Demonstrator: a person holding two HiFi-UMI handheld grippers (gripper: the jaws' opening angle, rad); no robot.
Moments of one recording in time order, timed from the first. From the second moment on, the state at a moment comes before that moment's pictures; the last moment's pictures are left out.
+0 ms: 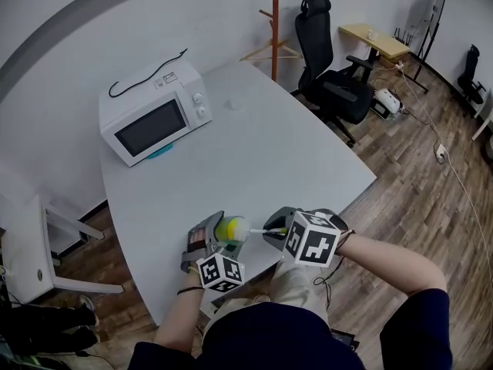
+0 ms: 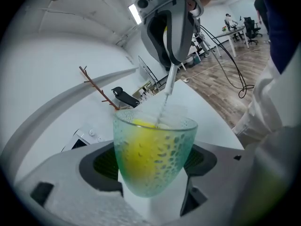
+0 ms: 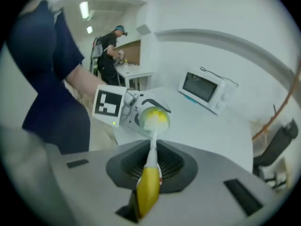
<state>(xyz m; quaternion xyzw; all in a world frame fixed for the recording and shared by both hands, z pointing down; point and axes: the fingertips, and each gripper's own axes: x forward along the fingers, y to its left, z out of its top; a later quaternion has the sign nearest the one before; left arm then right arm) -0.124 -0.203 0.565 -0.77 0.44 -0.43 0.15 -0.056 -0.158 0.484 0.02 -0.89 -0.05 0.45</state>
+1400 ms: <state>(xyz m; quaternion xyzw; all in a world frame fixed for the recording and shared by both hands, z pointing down) -0.127 -0.212 0.550 -0.75 0.48 -0.41 0.20 -0.062 -0.139 0.480 0.15 -0.68 0.69 0.17</state>
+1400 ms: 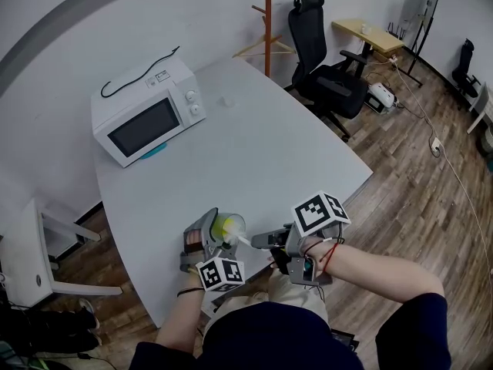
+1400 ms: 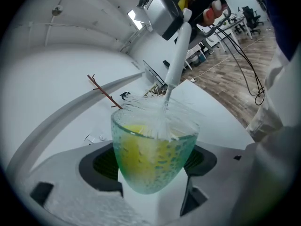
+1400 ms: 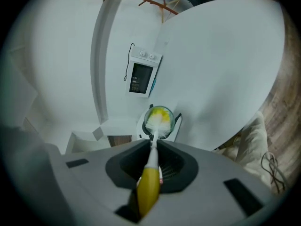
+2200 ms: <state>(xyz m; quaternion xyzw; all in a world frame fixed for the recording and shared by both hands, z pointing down) -0.125 -0.236 0.592 -0.77 0.51 -0.37 0.09 -0.010 -0.131 0.477 0.17 -0.73 0.64 0.17</state>
